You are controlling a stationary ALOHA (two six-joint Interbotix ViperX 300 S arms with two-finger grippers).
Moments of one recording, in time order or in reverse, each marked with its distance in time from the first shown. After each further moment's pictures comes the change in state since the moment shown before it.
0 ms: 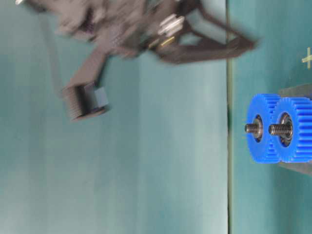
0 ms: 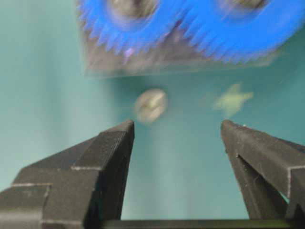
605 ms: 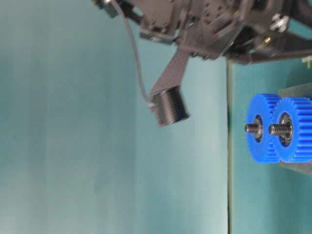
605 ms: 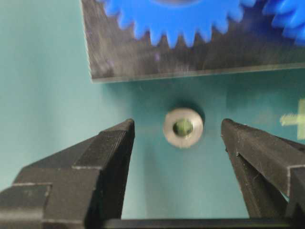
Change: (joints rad) left arm 0.000 -0.005 0.002 0.000 0.002 0.000; right arm 0.017 0.156 0.060 0.000 -0.176 0.015
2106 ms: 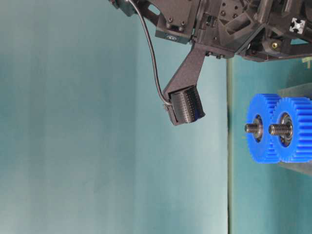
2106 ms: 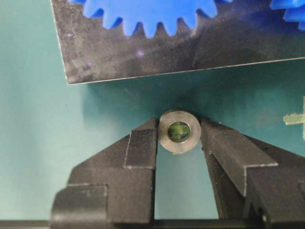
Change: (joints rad) left arm 0.000 -0.002 0.000 -0.002 0.000 -0.002; right arm 0.005 0.029 0.009 -0.003 -0.032 0.035
